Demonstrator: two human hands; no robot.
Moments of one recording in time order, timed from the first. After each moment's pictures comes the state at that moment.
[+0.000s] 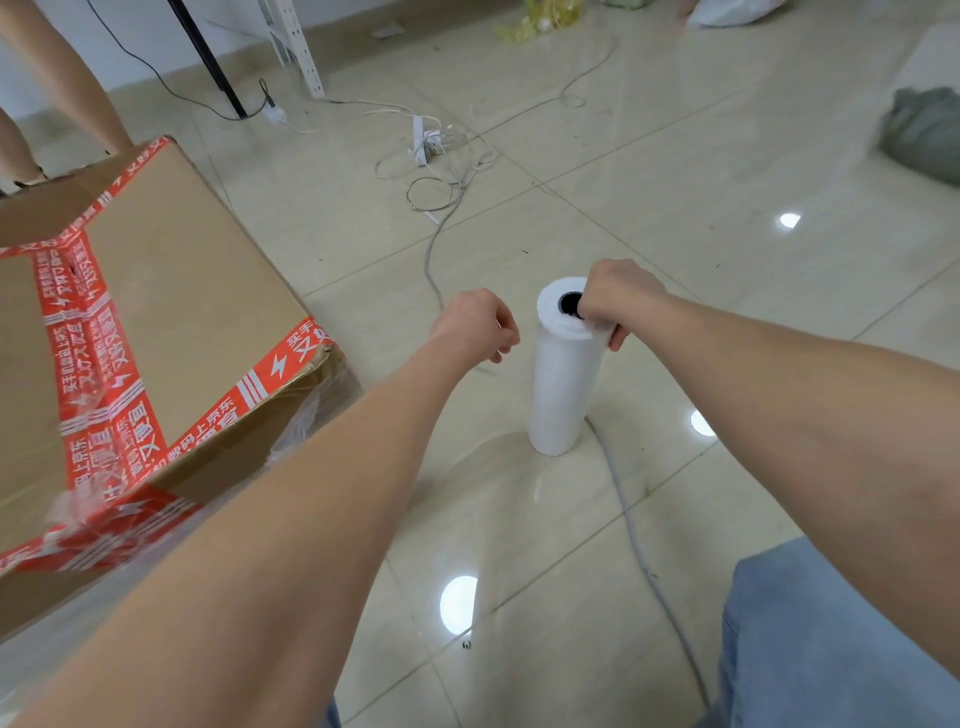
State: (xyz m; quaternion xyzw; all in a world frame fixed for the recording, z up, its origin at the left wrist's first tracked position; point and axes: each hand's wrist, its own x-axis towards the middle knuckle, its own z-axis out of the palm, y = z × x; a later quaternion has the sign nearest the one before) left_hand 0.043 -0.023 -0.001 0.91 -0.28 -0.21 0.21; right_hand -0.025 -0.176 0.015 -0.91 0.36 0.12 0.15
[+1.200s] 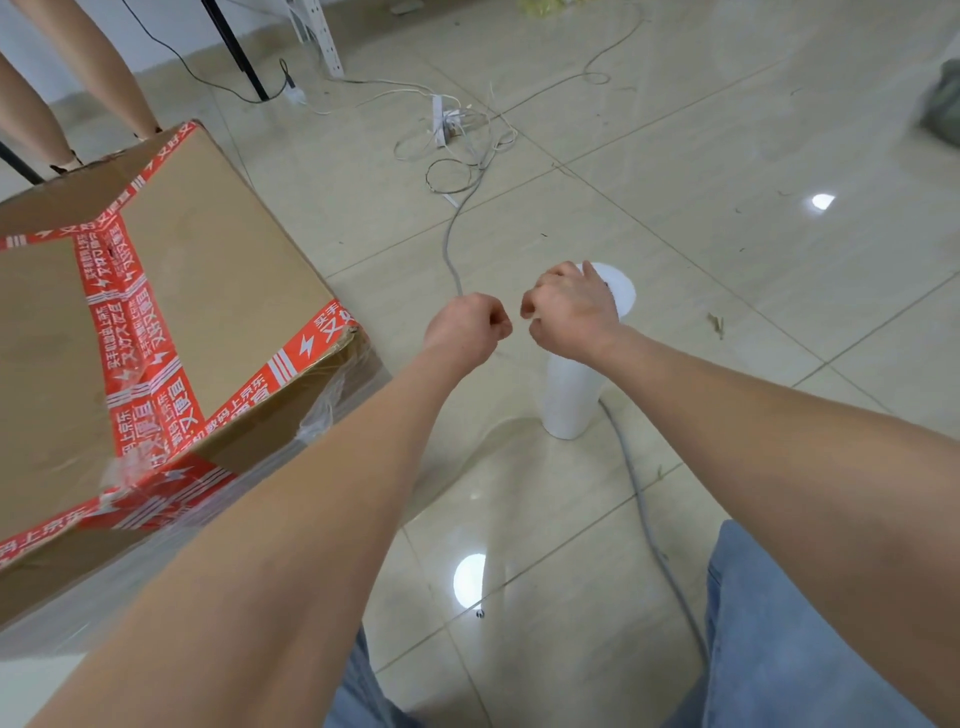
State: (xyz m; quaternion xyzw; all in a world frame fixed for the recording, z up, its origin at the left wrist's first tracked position) left_hand 0.032 0.005 -0.003 0.93 -0.26 -0.16 0.19; right_hand -0.028 -0.120 -0.004 -0.99 0.12 0.03 0.05
